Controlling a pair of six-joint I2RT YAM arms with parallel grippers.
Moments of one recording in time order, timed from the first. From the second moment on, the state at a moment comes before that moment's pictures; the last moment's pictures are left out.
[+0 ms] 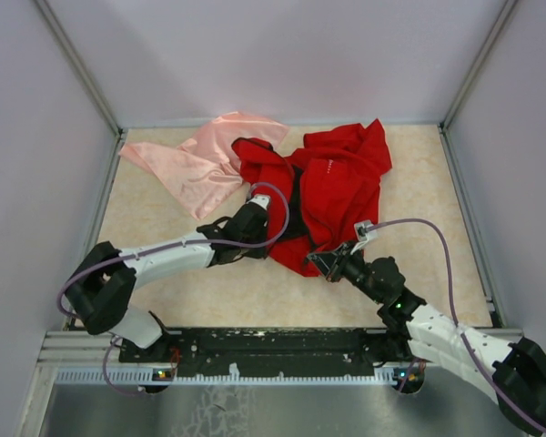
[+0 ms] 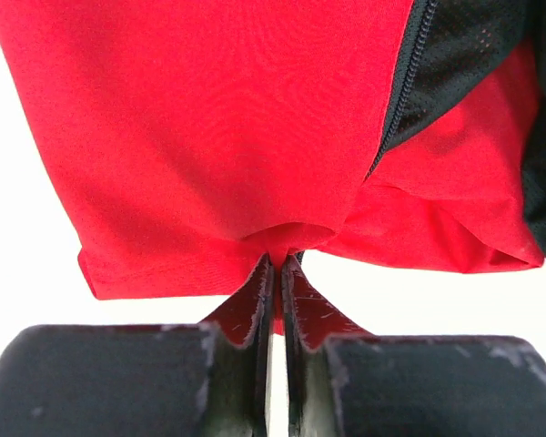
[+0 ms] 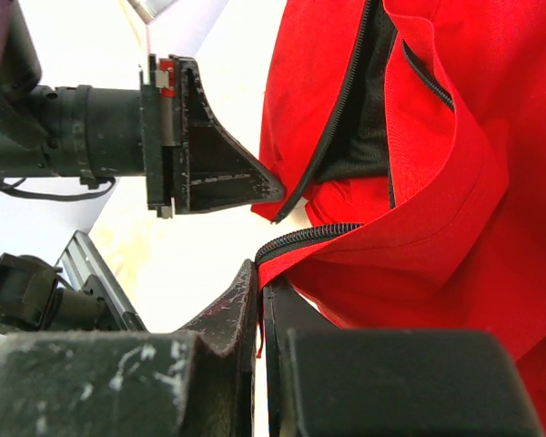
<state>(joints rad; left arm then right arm) -0.86 1.54 0.89 -0.21 -0.20 -0.52 0.72 0.69 0.07 0.55 -0.05 0.68</state>
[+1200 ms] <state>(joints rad) -0.85 1.04 0.33 0.51 0.17 -0.67 0.72 0.74 0.07 0.69 -0.18 0.69</state>
